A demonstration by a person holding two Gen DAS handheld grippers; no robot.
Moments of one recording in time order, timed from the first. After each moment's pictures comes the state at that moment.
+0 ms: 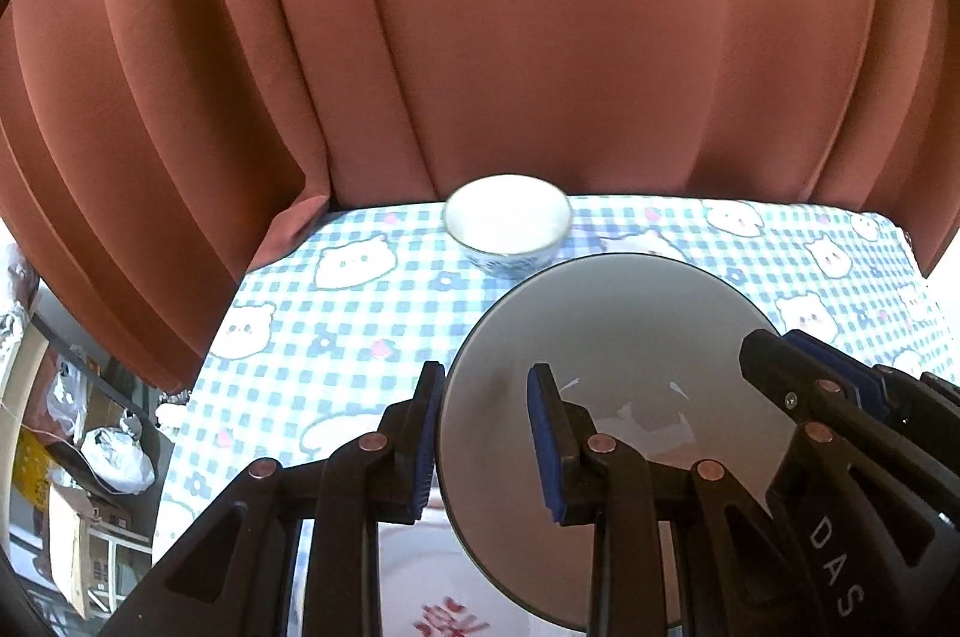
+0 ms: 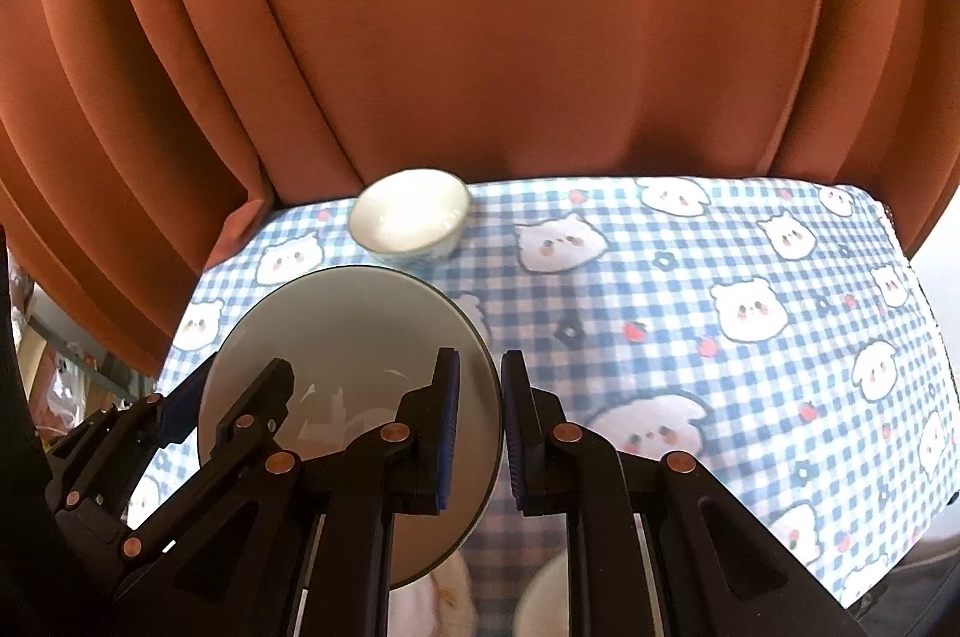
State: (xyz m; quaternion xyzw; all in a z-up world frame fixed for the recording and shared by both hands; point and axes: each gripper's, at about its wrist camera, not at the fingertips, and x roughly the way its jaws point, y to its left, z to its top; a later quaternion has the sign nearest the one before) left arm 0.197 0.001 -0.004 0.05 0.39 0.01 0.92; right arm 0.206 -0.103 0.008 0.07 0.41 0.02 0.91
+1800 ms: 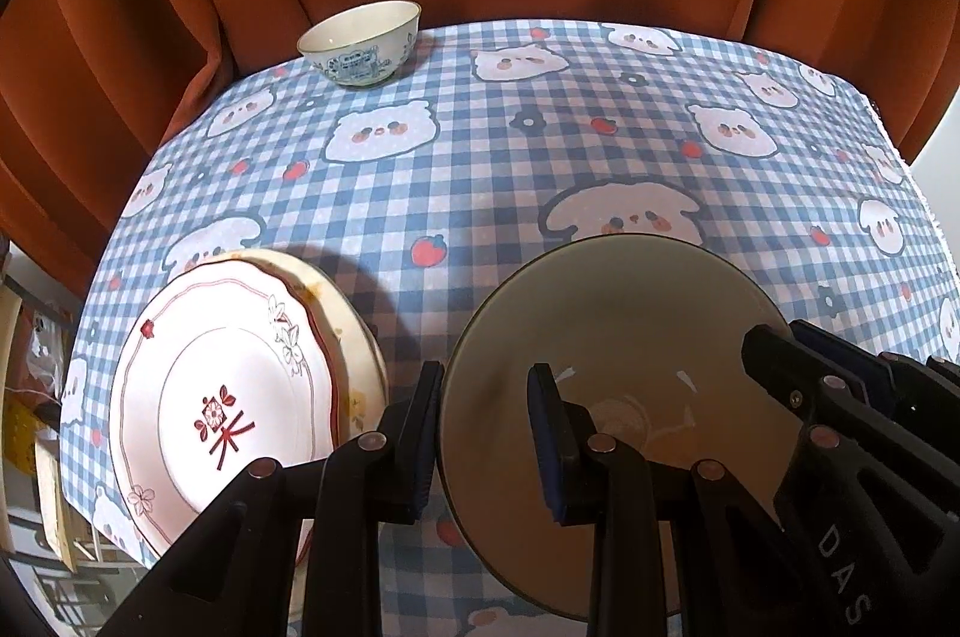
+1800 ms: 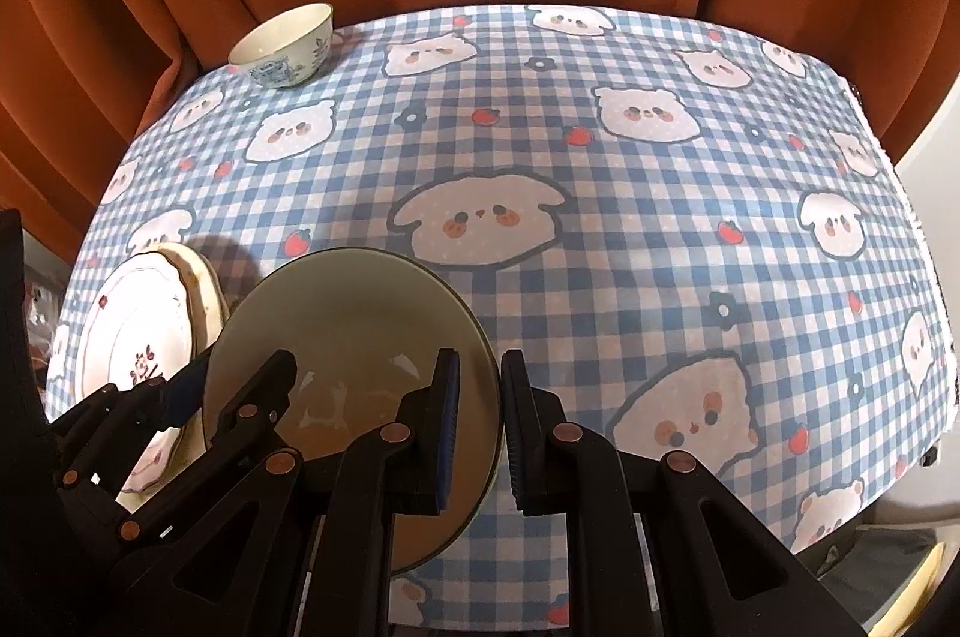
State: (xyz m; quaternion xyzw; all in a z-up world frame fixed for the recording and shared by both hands) left arm 0.119 -0.098 -0.099 0.07 0.49 -0.02 0.87; right arm 0.121 -0.216 -0.094 0.06 0.51 0.01 0.86
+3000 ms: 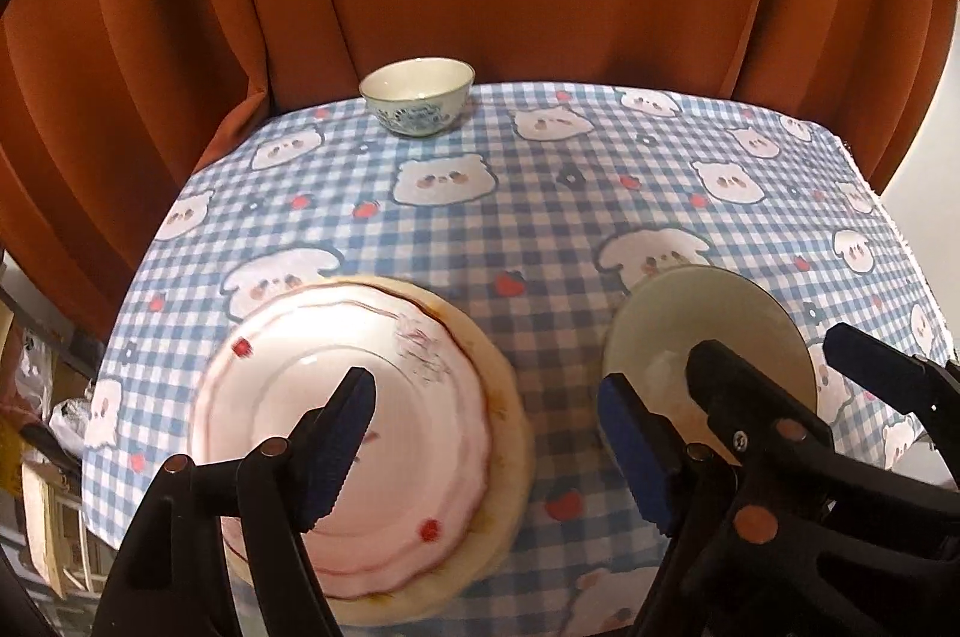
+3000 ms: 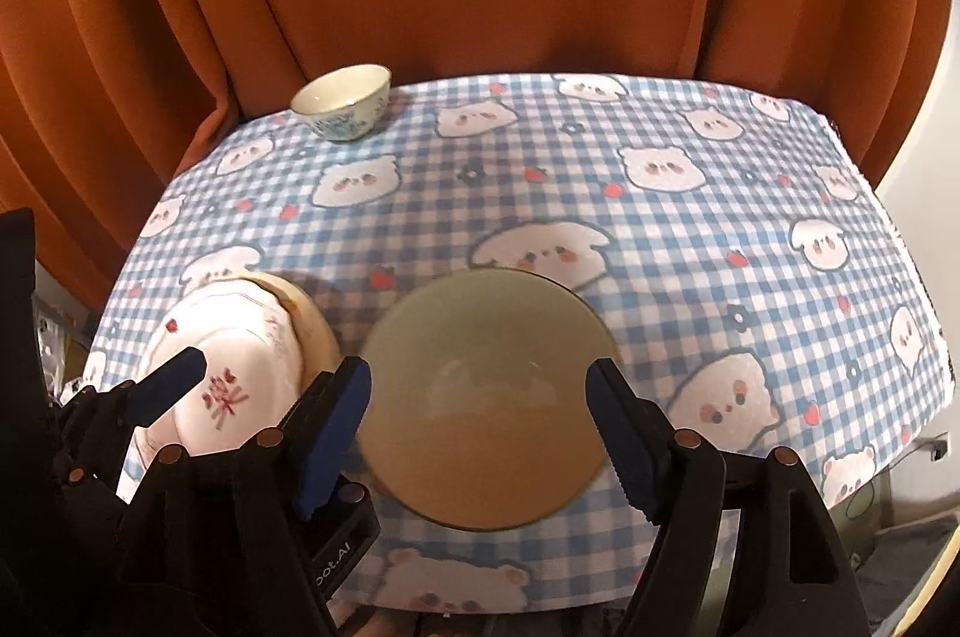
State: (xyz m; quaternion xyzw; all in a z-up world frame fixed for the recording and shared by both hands) left arm 0.092 -0.022 -0.054 0.05 0.43 -0.05 0.90; right arm 0.078 -0.153 -0.053 0.06 0.44 0.00 0.90
